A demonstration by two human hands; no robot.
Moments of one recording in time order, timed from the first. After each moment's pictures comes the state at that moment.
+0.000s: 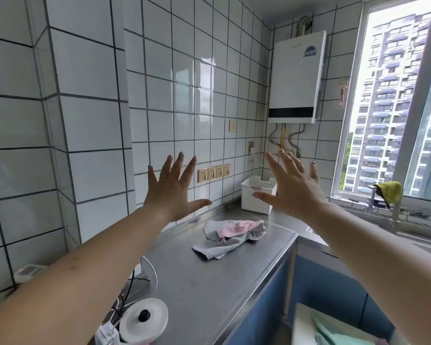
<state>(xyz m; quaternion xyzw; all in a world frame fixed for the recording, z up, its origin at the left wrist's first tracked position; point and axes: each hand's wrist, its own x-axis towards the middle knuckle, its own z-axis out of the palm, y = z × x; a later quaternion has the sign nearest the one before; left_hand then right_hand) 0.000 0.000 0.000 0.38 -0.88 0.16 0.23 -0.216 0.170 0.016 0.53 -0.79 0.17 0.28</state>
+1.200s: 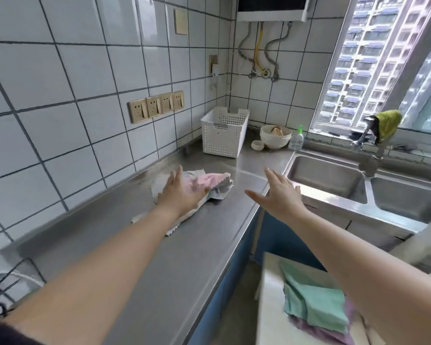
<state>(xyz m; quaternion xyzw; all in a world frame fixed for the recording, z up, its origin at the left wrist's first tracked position) -0.315 -0.159 -0.197 0.40 -0.86 -0.28 0.17 -0.466 0.028 -0.172 0.38 -0.90 0.21 0.01</state>
